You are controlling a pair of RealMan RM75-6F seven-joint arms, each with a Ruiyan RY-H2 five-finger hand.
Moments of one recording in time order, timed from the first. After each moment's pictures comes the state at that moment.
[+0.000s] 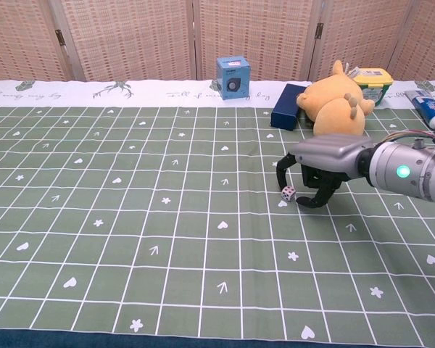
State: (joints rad) left arm -0.01 -1.03 -0.03 -1.79 1.44 1.55 0.20; right arm 0.80 -1.57 0.12 -1.35 -1.14 0.72 -0.38
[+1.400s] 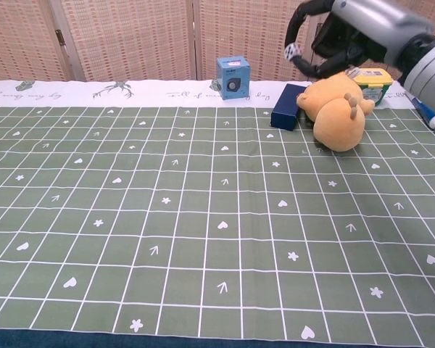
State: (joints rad) left arm 0.00 -1.03 -0.04 -1.77 1.46 1.55 0.17; right arm 0.72 -1.56 0.24 -1.40 -1.39 1.31 -0.04
